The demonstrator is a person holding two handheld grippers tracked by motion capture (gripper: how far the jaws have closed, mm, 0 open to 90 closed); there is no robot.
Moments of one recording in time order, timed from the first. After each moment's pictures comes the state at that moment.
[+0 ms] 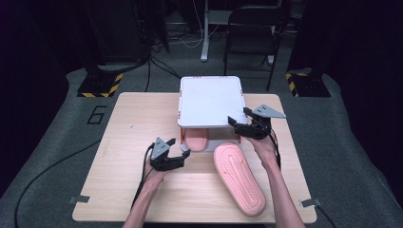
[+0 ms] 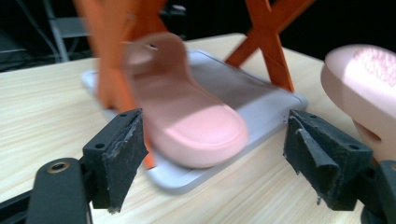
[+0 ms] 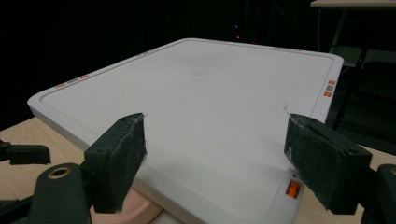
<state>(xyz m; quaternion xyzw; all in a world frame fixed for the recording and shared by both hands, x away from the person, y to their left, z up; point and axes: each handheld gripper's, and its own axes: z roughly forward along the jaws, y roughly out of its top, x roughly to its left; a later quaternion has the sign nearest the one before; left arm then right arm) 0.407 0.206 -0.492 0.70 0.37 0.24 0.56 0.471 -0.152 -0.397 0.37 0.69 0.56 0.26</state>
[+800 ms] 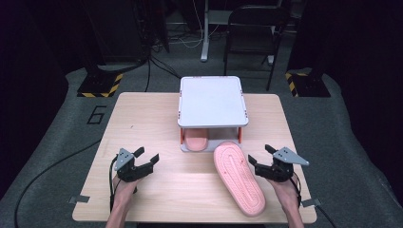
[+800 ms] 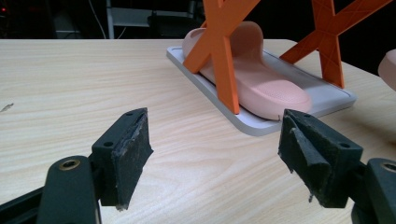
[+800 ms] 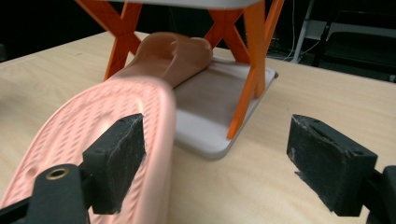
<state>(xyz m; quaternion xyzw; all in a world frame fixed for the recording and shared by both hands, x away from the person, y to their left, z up) 0.377 0.286 -0.507 0.66 0.45 0.26 0.55 0.362 -0.207 -0.462 0.40 0.71 0.51 0.28</state>
